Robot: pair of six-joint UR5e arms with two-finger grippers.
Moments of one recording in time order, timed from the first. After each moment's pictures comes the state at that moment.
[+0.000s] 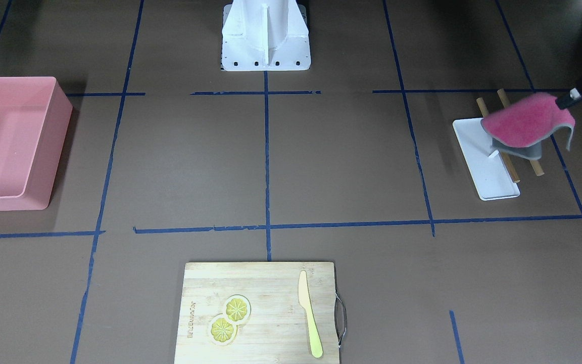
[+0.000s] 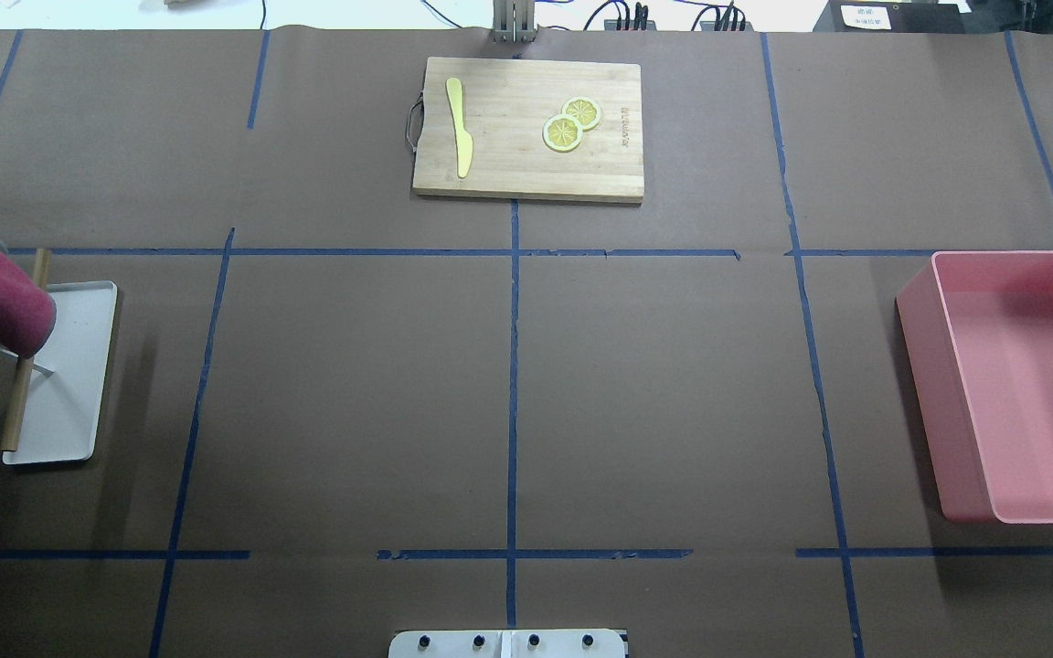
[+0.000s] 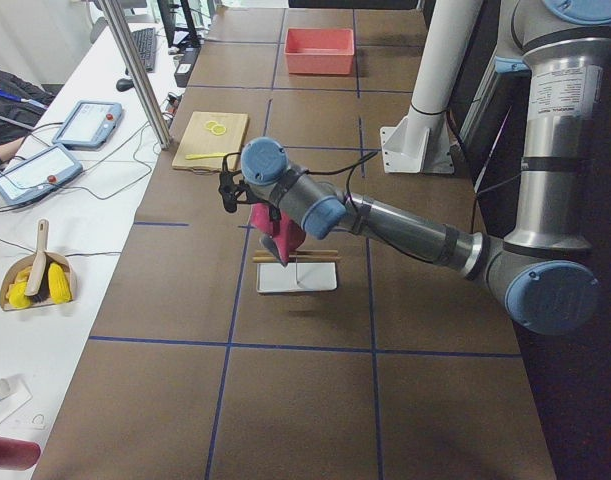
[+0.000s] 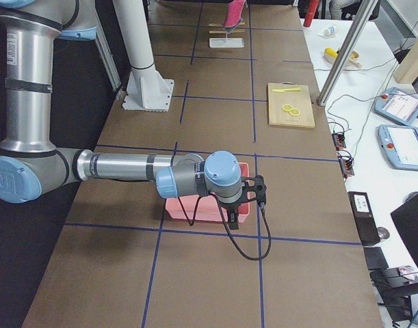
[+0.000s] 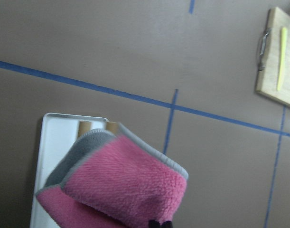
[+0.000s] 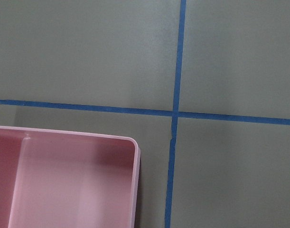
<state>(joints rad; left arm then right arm) -1.44 -1.61 -1.96 -1.79 -2.78 -0.88 1.63 -1.69 1.73 -1.39 2.45 0.03</state>
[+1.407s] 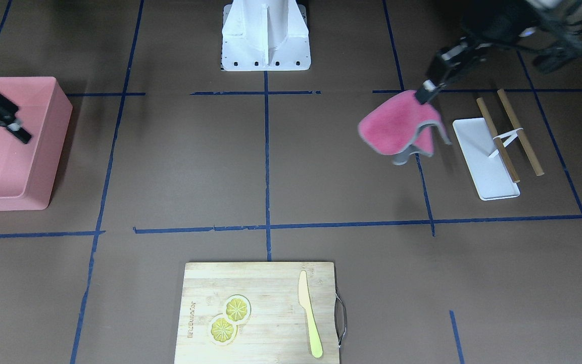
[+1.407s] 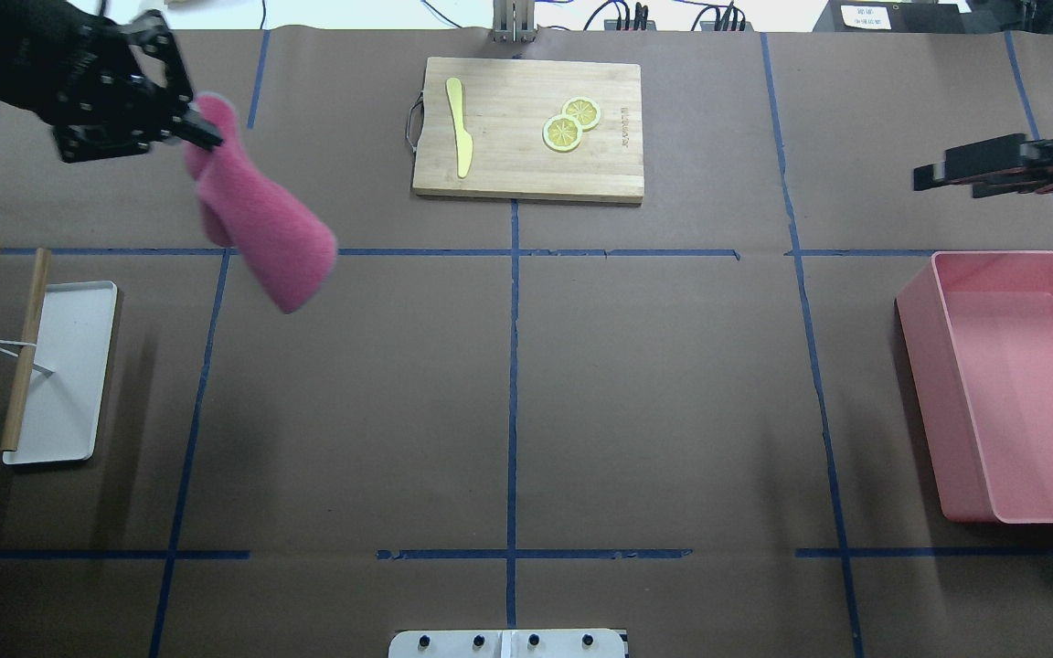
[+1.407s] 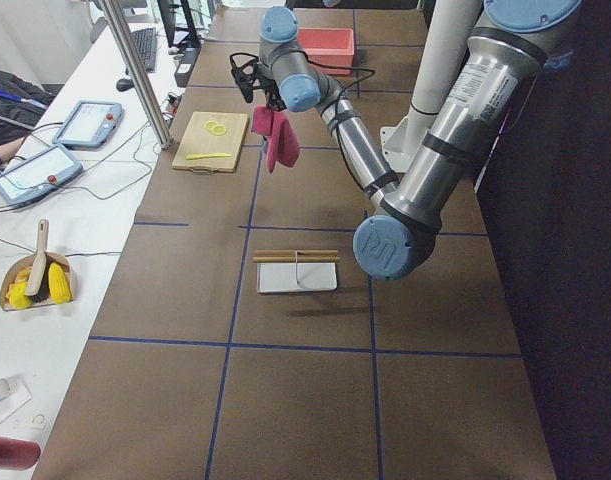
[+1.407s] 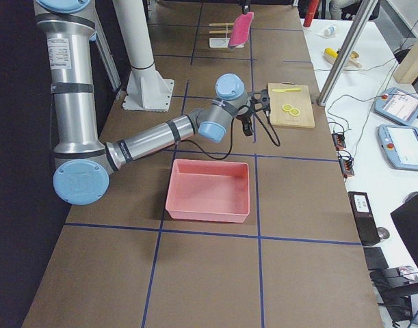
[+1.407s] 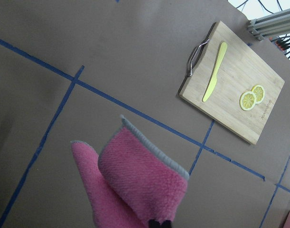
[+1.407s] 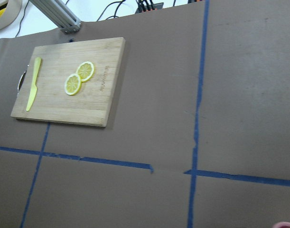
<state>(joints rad) -1.02 -2.06 -2.05 -1.76 -2.30 -1.78 1.10 -1.50 1.94 -0.87 2.26 0.98</state>
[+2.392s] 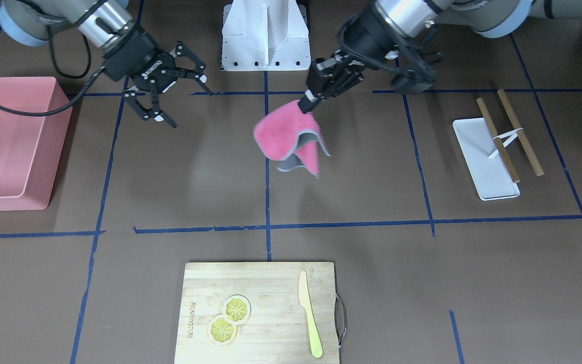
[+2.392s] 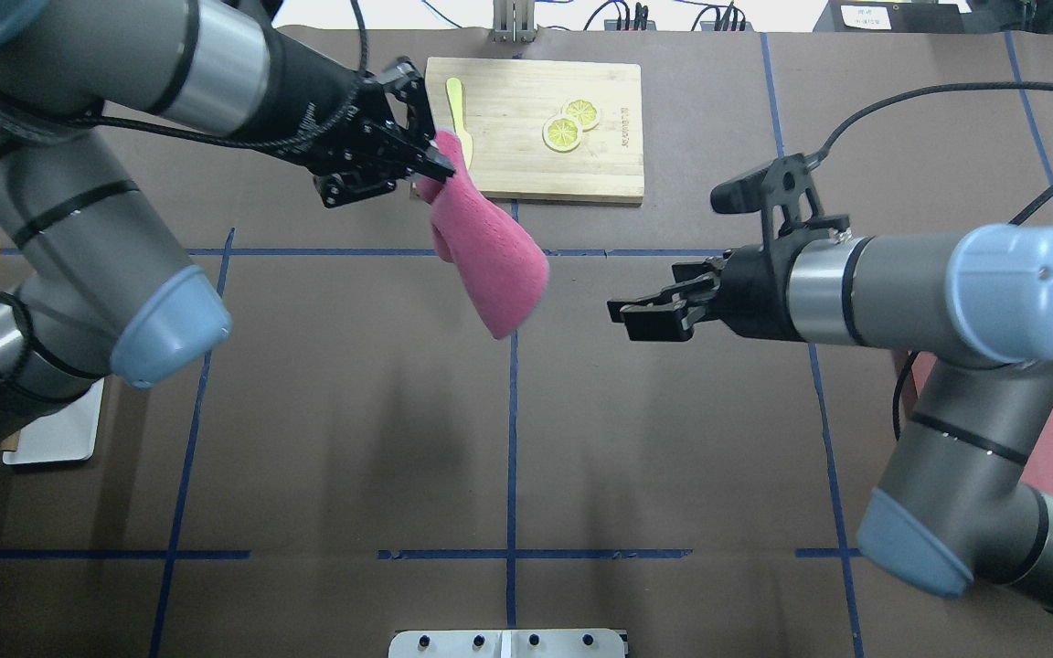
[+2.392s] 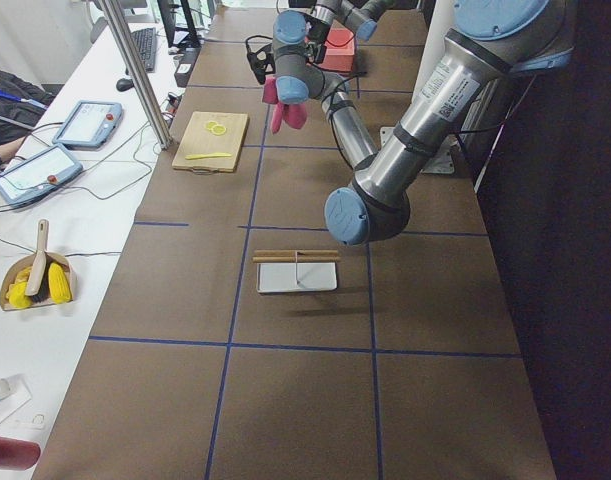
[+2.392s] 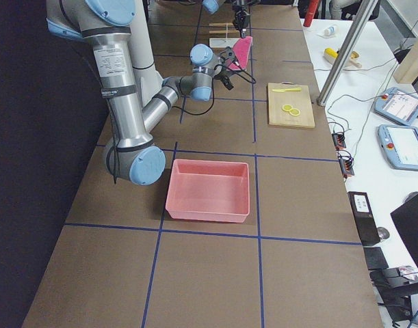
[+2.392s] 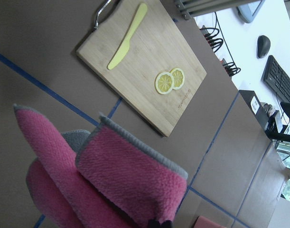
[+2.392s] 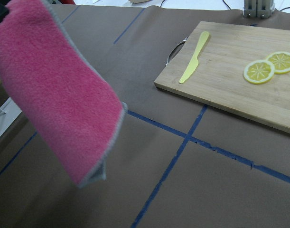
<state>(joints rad) -0.81 -2.24 -1.85 -2.06 -2.19 -1.94 0.58 -1.31 2.03 -0.87 1.77 0.83</state>
